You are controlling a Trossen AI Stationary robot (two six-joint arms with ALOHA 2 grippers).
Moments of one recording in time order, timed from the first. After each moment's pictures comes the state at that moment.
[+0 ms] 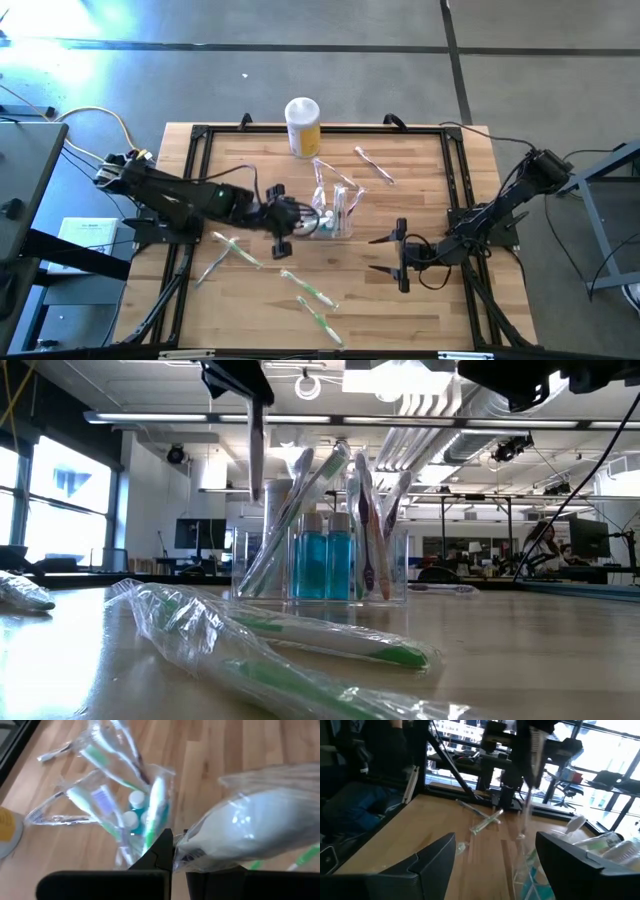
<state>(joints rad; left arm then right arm) -0.25 1.38 1.25 -0.64 -0.32 -0.31 0.66 1.28 0.40 0.82 0.65 -0.12</state>
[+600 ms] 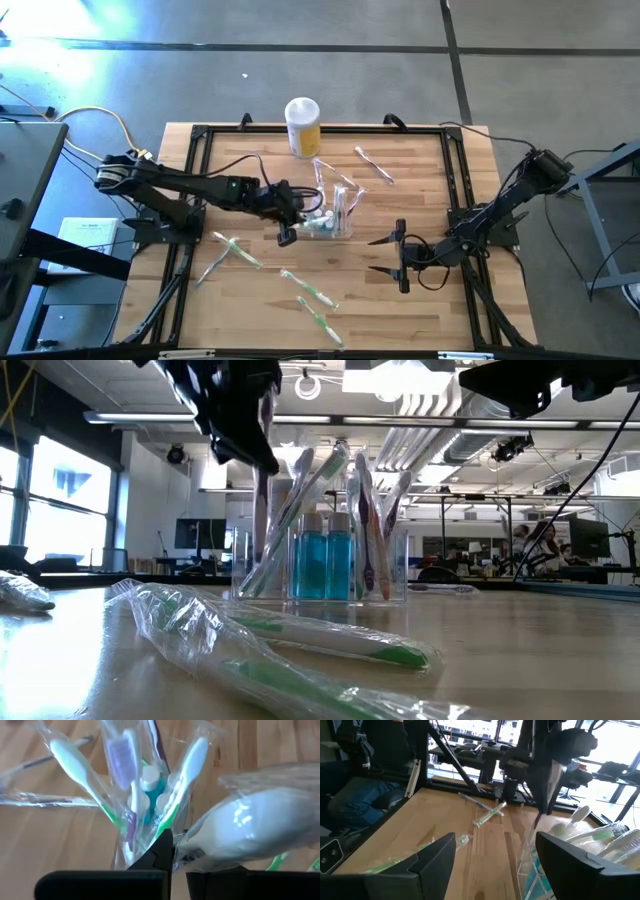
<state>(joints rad) -0.07 1.38 1.01 -0.38 -0.09 -0.29 0.66 1.28 0.40 0.77 0.65 -0.07</state>
